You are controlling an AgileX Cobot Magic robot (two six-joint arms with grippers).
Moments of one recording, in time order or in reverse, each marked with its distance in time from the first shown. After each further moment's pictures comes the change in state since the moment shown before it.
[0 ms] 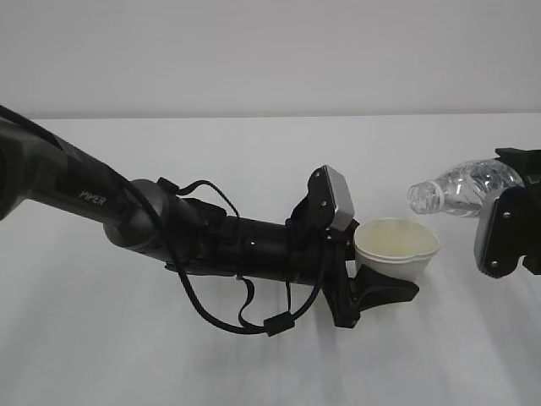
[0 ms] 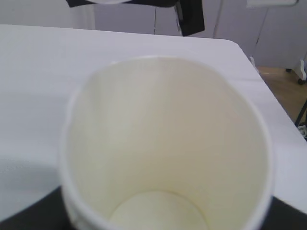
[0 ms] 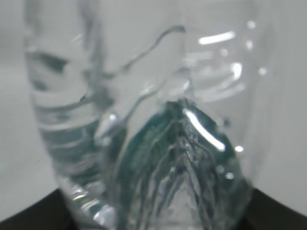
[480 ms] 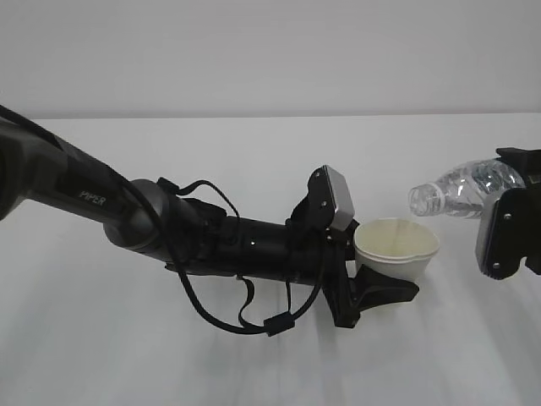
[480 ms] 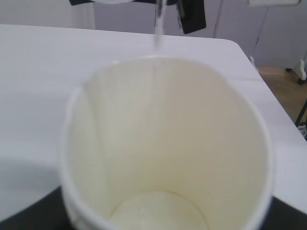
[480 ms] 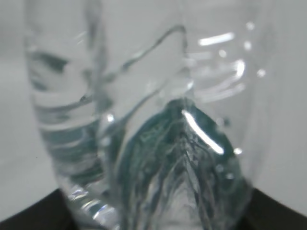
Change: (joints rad) left arm 0.000 0.000 0.000 0.000 0.000 0.000; right arm 0.000 -0.012 0.000 0.000 0.014 -0.023
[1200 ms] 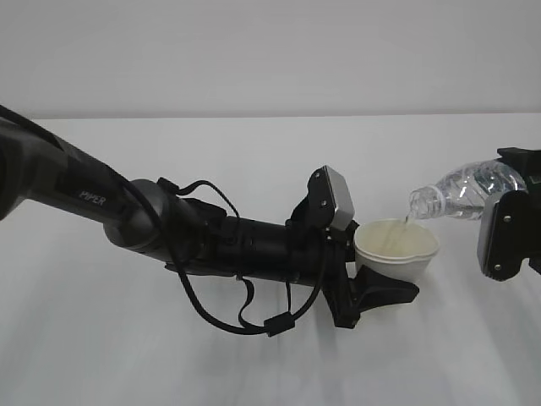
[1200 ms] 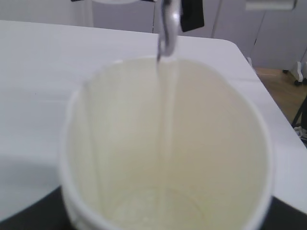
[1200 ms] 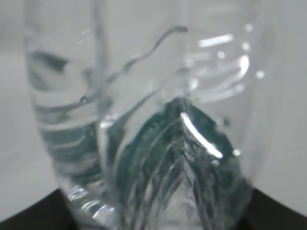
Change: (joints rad) left arm 0.000 0.000 0.000 0.007 0.000 -0.024; right arm 0.000 0.000 0.000 0.016 0.002 -0.039
